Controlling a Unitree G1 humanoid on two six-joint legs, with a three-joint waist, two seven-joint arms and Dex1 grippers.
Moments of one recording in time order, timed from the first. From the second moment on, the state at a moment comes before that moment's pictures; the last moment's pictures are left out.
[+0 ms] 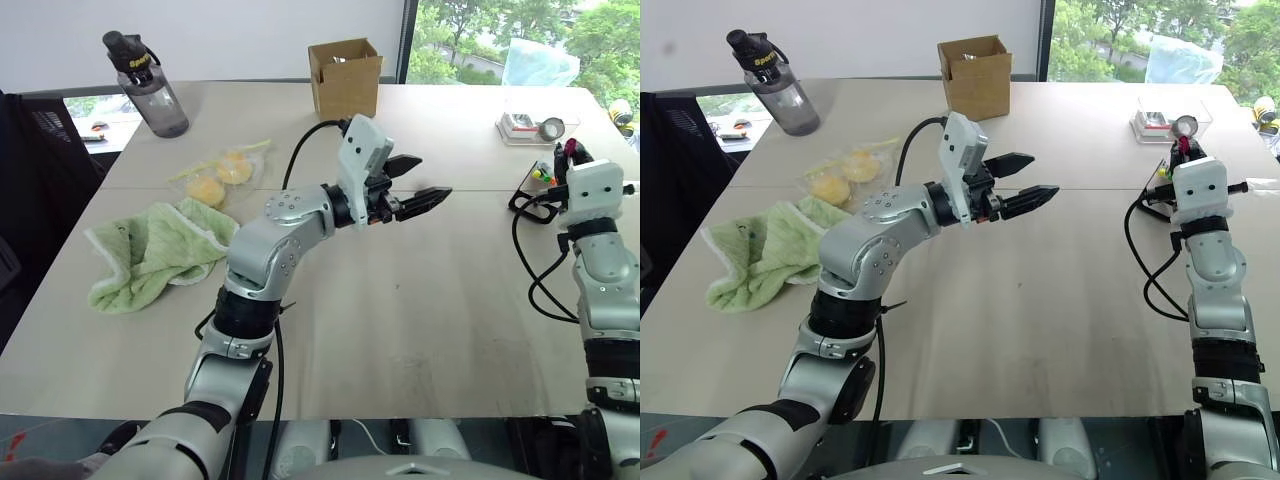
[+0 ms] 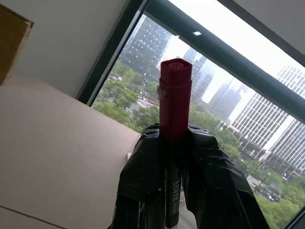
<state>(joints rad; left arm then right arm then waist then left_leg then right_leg) -0.75 0.20 -0.15 -0.18 -0.44 0.72 -0.65 -0.41 -0.51 -0.22 0.26 -0.04 -0.29 0.09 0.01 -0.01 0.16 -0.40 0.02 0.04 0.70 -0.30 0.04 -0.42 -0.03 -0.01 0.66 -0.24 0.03</state>
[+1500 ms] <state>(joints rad) -0.57 0.40 -0.10 -0.10 -0.30 0.43 -0.69 -0.24 -0.56 -0.17 0.07 0.28 -0.15 0.51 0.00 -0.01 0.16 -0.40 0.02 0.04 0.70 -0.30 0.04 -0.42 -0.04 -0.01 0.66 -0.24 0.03</state>
